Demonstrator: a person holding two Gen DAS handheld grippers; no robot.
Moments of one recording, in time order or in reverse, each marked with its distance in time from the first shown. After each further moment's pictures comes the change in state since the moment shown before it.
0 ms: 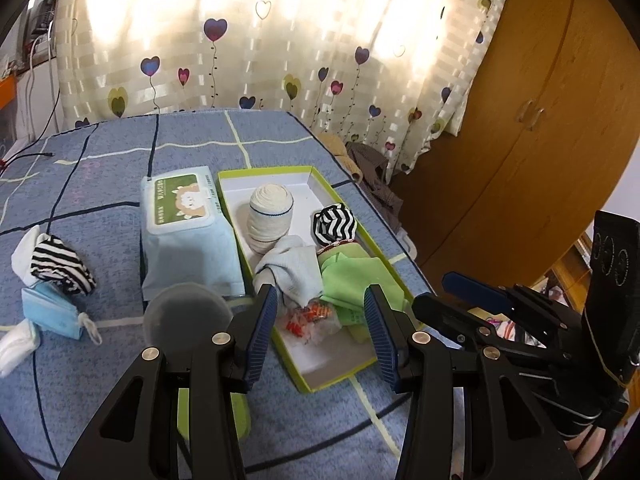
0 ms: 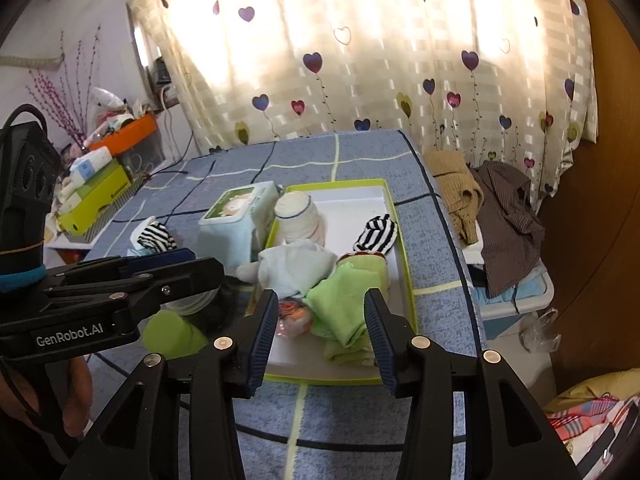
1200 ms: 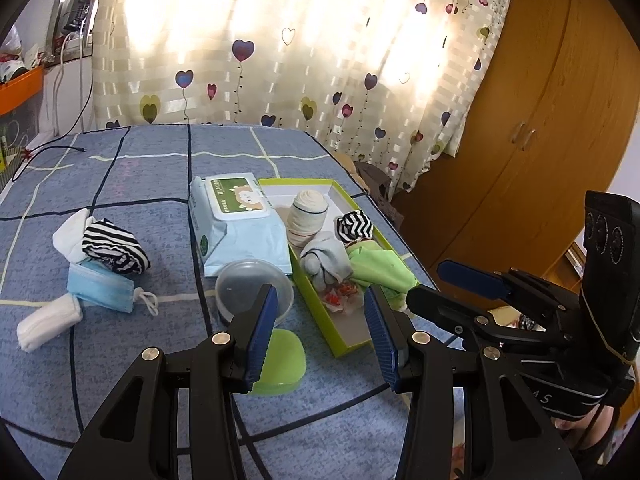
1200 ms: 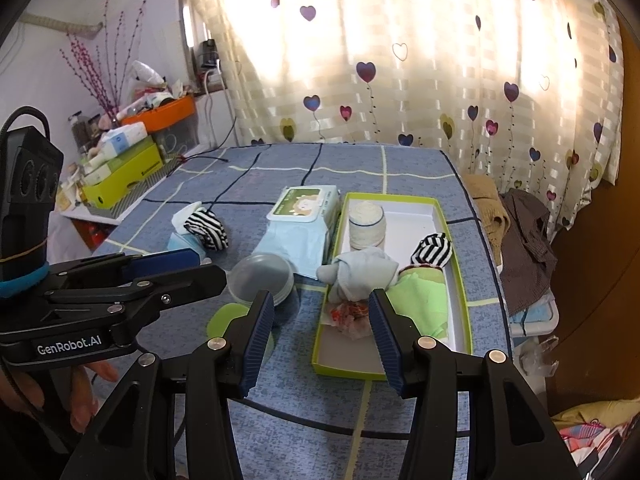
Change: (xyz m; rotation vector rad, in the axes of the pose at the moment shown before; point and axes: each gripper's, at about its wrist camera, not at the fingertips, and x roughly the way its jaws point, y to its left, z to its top) left arm -0.065 0.038 -0.028 -0.029 -0.077 -0.007; right arm -0.016 0.072 0.003 -0.121 -0.001 0.037
